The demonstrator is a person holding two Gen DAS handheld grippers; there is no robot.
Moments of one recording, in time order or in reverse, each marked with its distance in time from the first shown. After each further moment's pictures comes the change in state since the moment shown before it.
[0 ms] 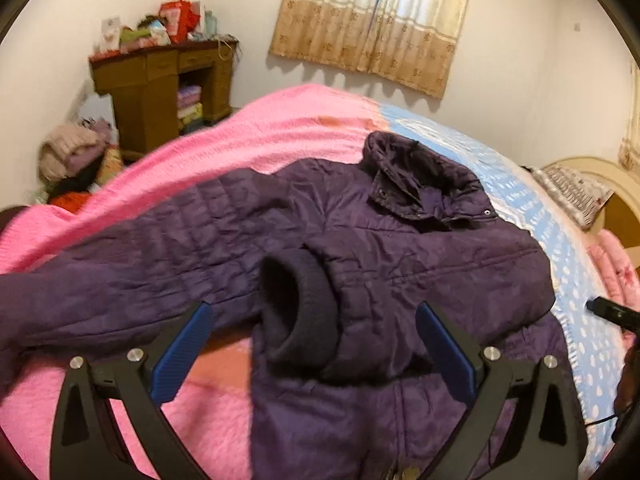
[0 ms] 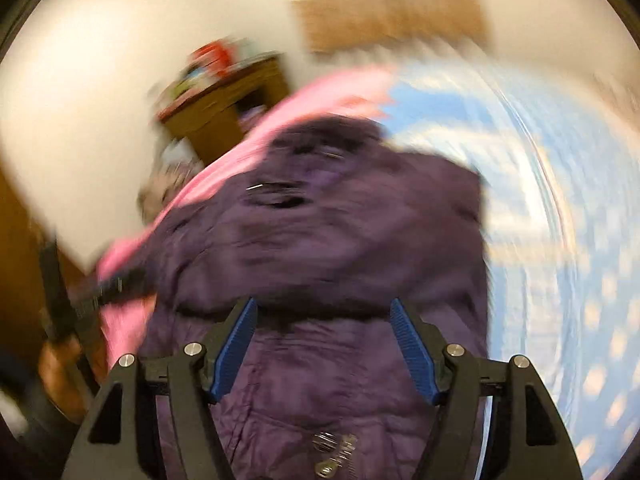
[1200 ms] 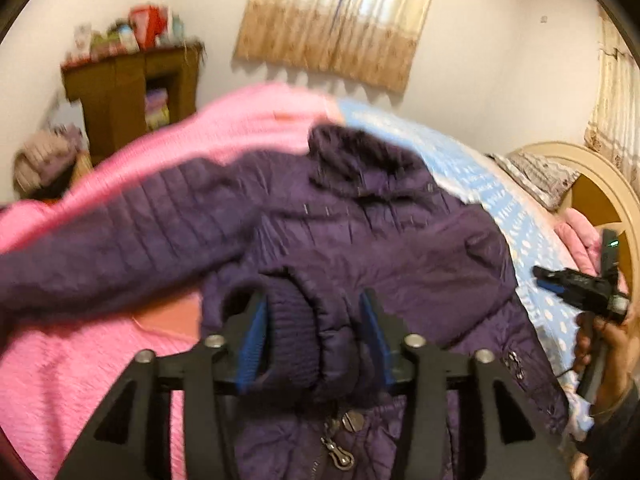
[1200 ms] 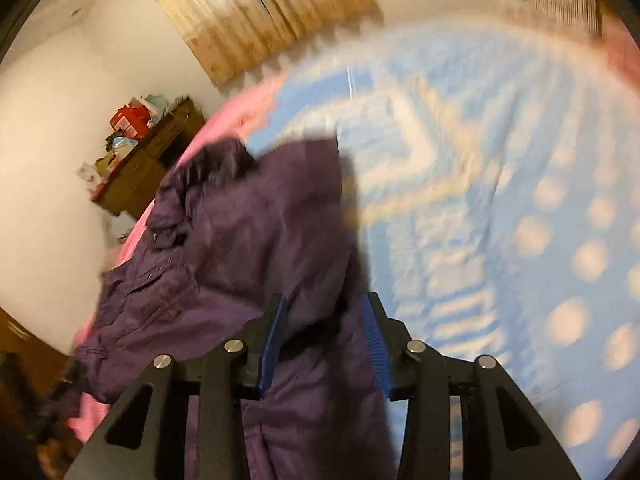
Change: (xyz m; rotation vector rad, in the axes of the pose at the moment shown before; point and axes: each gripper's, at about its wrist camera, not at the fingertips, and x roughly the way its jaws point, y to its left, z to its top) left arm -0.063 -0.033 -0.031 0.077 -0.040 -0.080; right arm -0.014 -0.053 -0.007 0.095 -0.167 -0.172
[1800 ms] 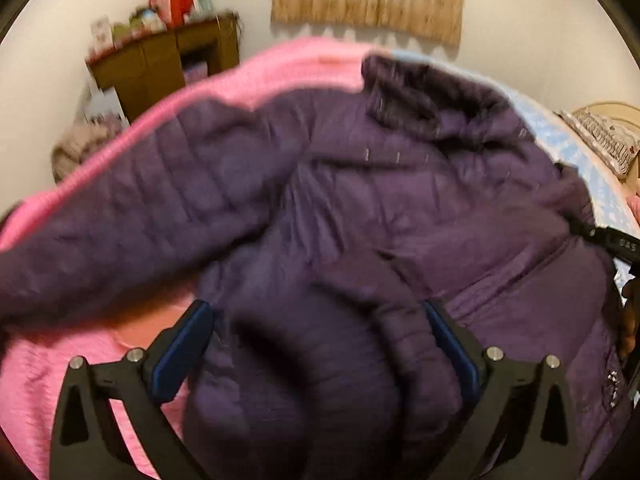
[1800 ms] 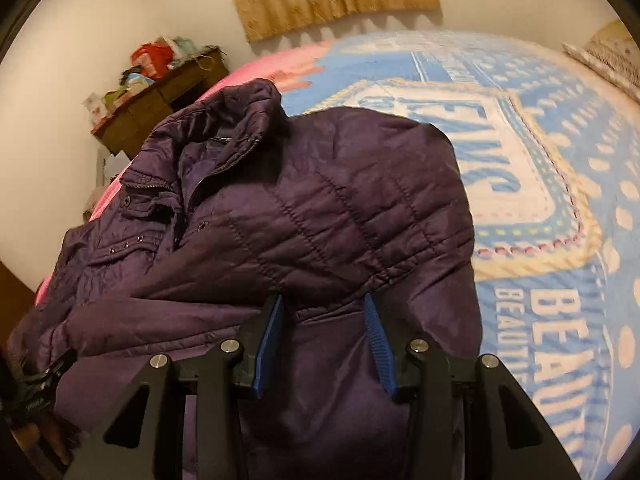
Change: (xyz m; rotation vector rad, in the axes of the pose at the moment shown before) left arm 0.118 0.007 -0.008 0.017 0.196 0.237; right arm 0.128 0.035 0.000 -0.220 0.106 -0.017
